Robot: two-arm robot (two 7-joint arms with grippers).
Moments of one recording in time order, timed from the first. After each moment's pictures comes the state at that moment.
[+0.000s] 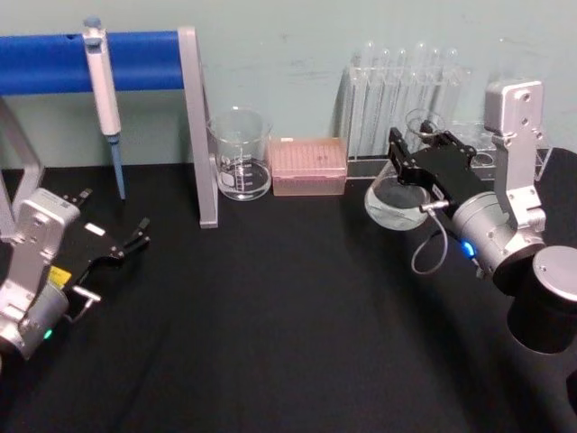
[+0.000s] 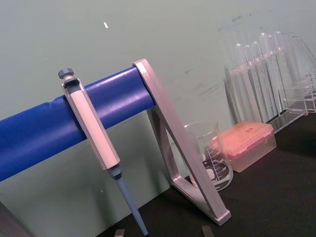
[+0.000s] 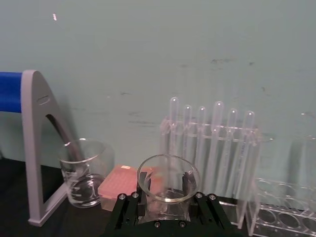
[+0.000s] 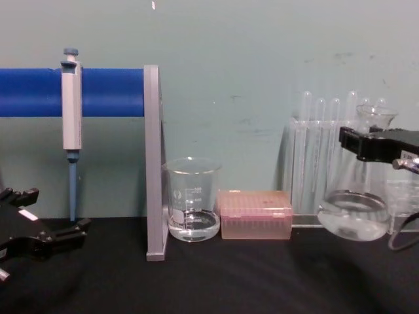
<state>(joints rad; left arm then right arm) -0.20 0.60 0.45 -1.41 -0.25 -0.12 0.03 0.26 0.27 -0.30 -1.54 0.31 0.14 -0.02</state>
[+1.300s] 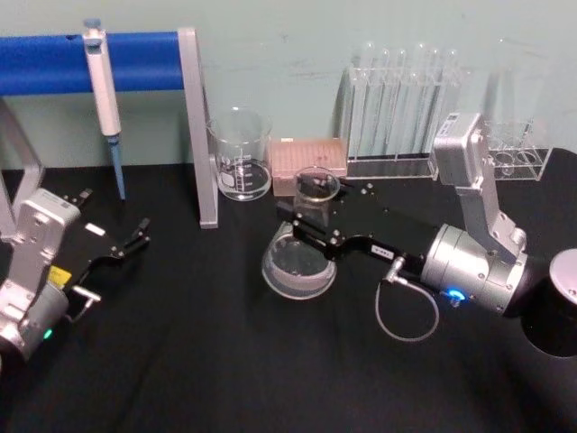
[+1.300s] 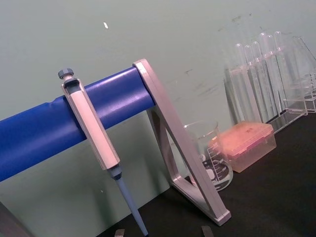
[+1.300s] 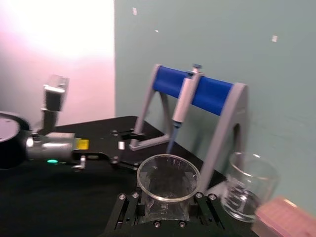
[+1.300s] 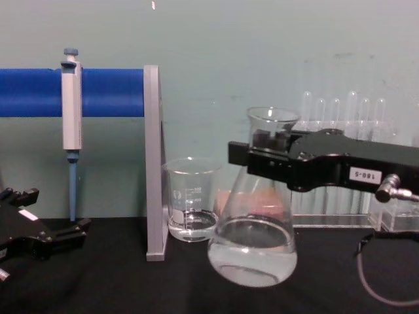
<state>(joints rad) -0.20 0.60 0.45 -1.41 -0.25 -0.12 0.03 0.28 0.44 -0.44 -1.62 0.43 0.06 0.58</state>
